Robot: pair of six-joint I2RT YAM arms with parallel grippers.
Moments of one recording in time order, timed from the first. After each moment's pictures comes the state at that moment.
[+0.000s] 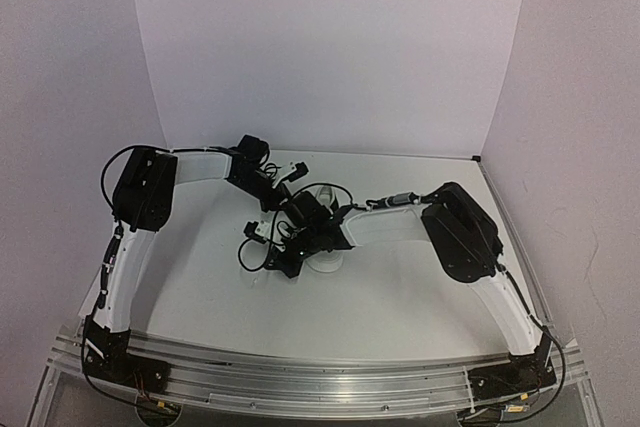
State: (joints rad) left arm -0.46 2.43 1.91 -0.49 0.72 0.60; right arm 0.94 2.44 1.80 -0.21 -0.36 -0.27
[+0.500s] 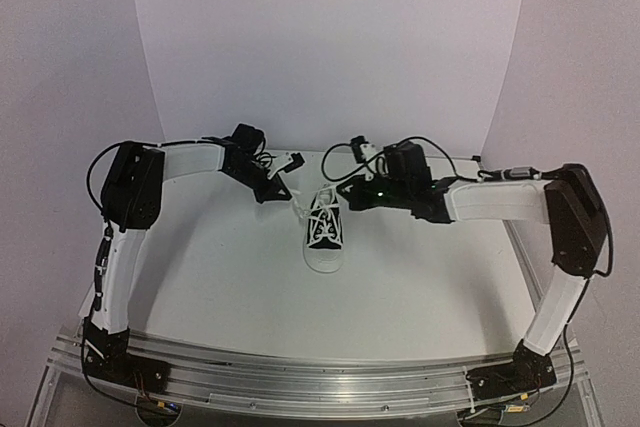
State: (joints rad) left arm -0.45 2.33 1.87 -0.50 0.56 0.60; right arm 0.71 1.82 1.20 0.16 -0.17 0.31
